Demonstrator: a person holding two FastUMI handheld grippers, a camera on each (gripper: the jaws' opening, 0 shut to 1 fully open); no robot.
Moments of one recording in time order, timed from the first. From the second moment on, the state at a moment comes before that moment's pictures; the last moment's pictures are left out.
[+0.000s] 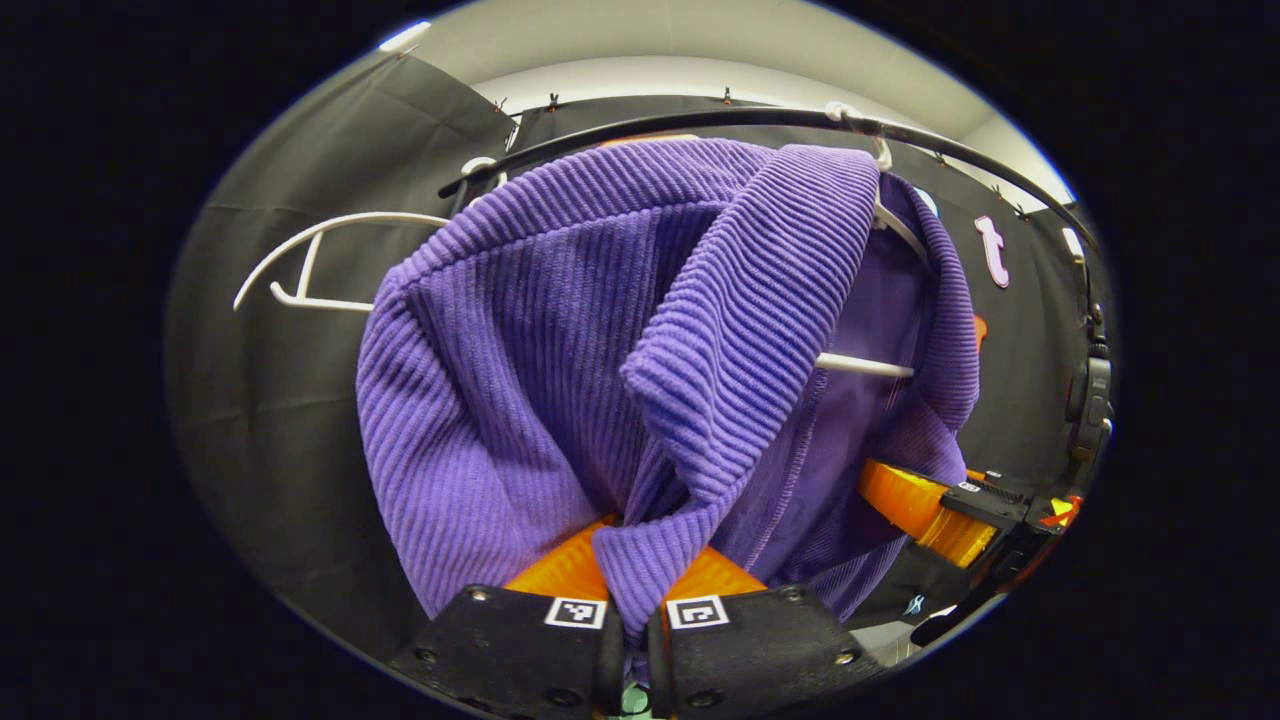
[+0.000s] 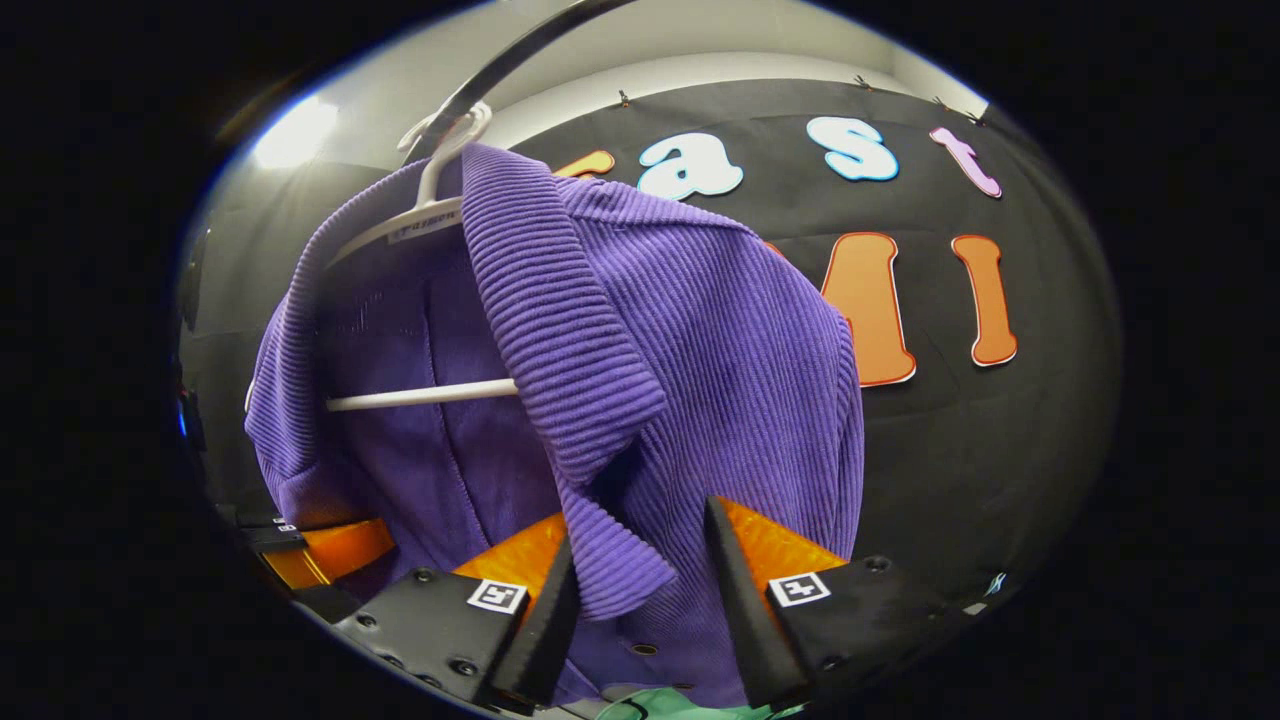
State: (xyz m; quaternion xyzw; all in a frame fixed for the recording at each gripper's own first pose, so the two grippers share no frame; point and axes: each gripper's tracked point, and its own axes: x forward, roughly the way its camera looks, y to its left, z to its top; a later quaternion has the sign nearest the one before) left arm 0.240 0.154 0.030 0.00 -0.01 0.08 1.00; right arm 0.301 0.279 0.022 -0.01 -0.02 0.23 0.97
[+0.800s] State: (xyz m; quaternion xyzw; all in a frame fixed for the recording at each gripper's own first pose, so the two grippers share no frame) left arm 0.181 0.114 0.045 -0.04 0.02 0.01 1.00; right arm 0.241 0.247 0.071 0.21 0.06 0.40 0.89
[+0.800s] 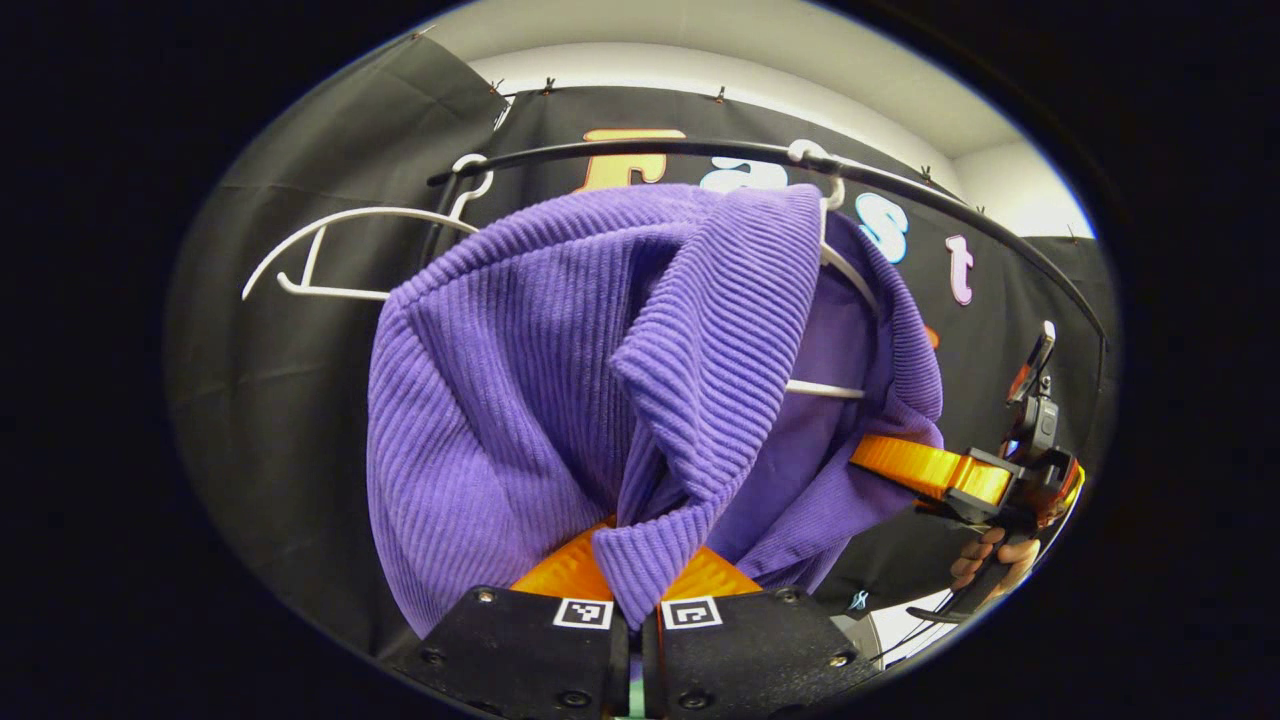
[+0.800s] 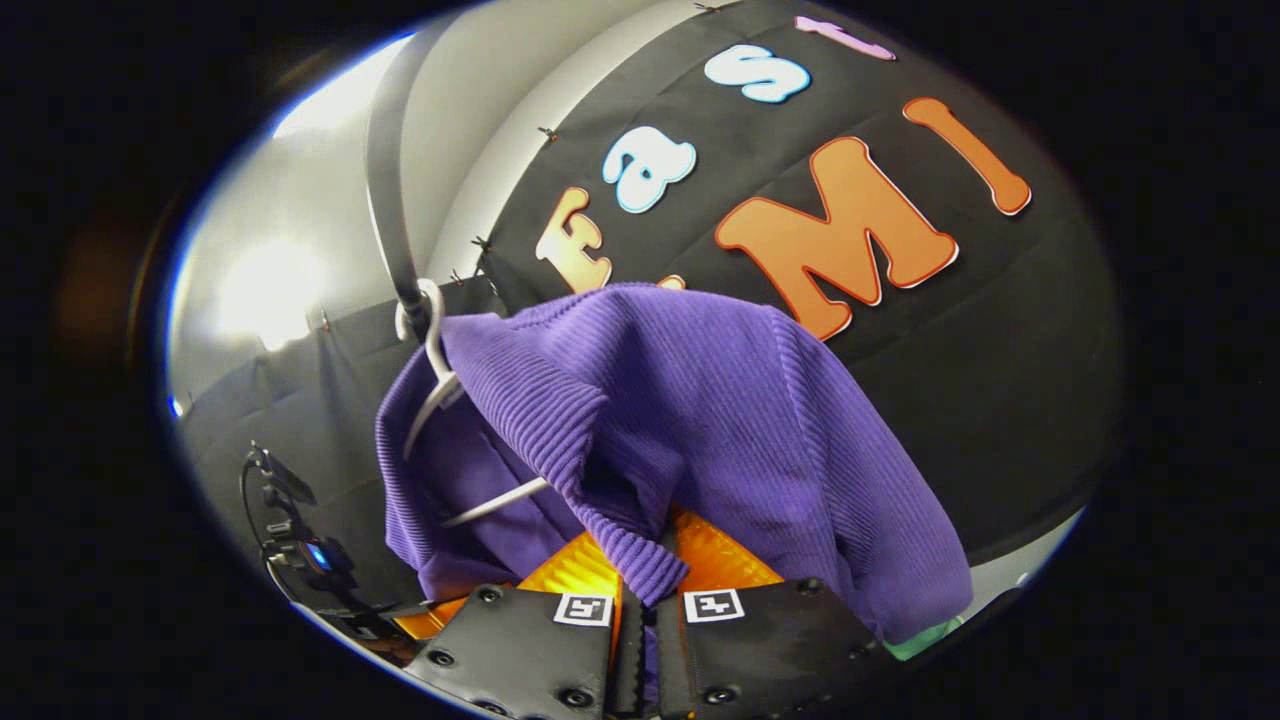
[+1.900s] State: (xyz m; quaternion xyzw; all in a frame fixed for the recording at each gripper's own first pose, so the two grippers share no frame) left arm 0.124 0.190 0.196 -0.07 -0.10 0.02 0.99; right arm 0.262 0.188 0.191 0.39 0.06 0.48 0.78
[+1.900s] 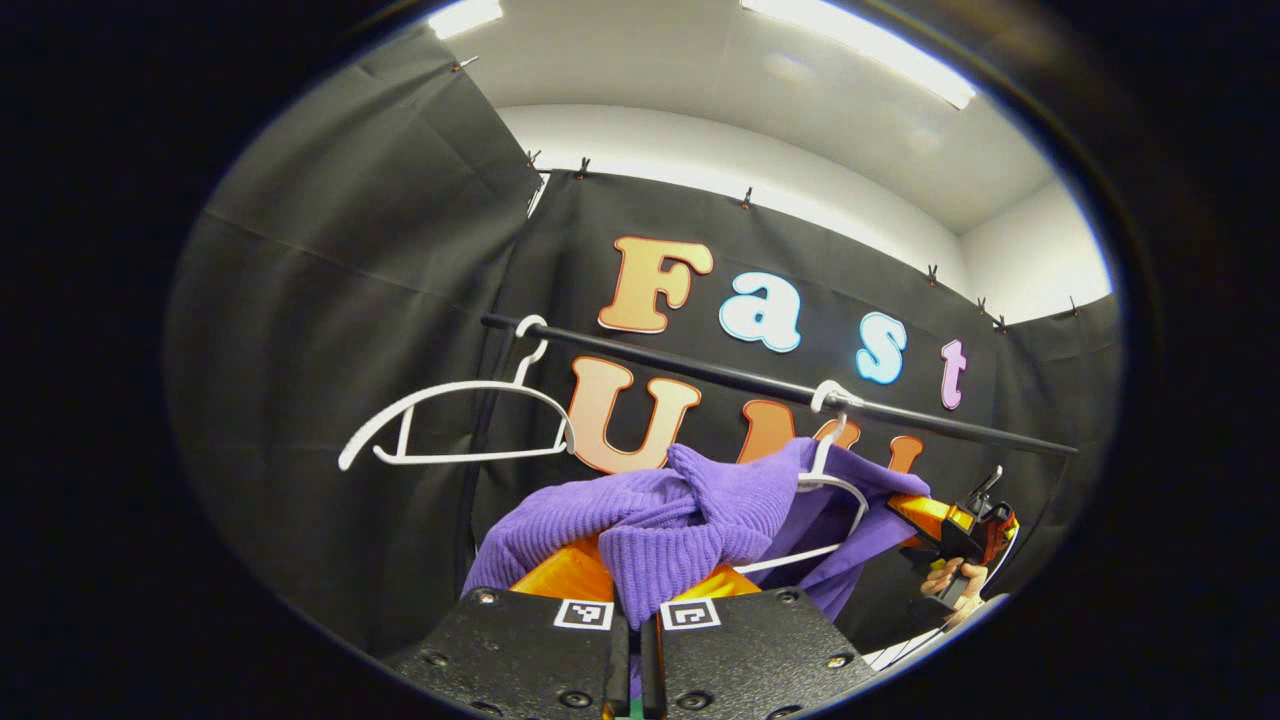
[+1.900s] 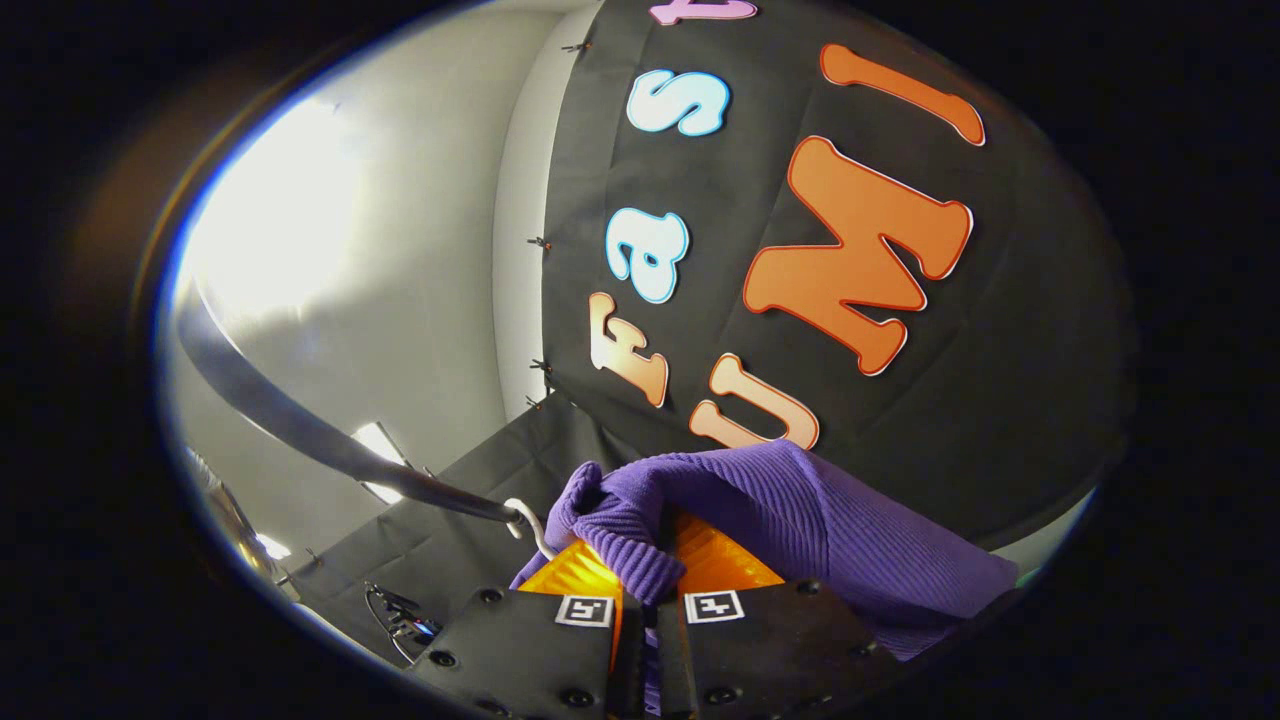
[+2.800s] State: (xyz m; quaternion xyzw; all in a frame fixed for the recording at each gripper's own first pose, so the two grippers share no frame) left arm 0.209 0.235 0.205 -0.03 -0.05 -0.01 1.00; right arm 0.346 0.163 0.205 0.42 0.10 0.40 0.81
